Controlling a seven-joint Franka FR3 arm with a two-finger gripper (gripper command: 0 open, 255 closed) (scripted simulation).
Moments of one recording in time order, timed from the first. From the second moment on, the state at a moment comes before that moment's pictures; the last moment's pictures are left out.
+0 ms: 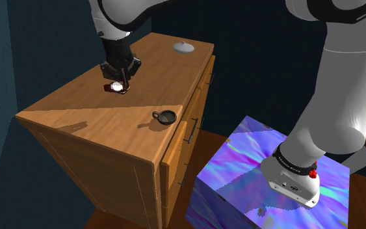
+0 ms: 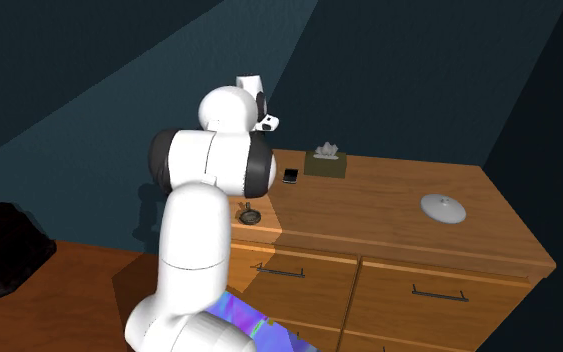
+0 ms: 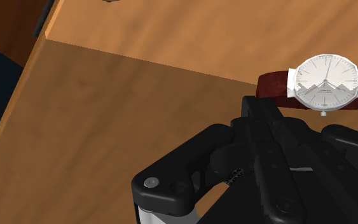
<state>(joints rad) 0.14 0.36 0.38 -1.57 -0.19 1.89 1.05</state>
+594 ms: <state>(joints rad) 0.07 0.08 0.38 -1.86 -0.09 1.94 0.97</state>
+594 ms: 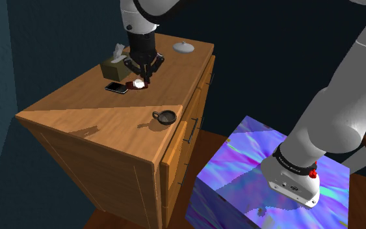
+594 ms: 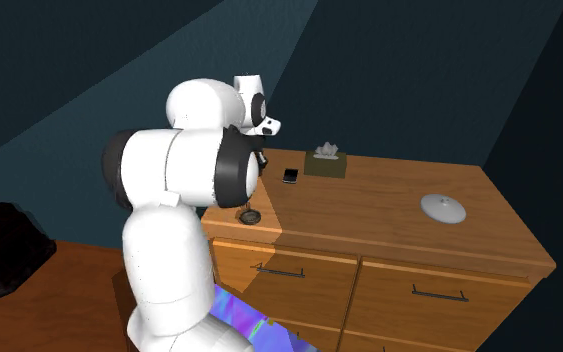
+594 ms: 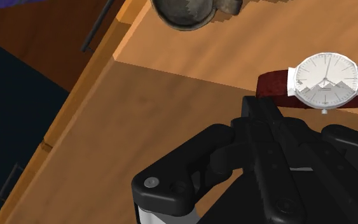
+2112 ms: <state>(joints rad) 0.04 -0.08 0.36 -2.26 -0.03 2.18 0.90</state>
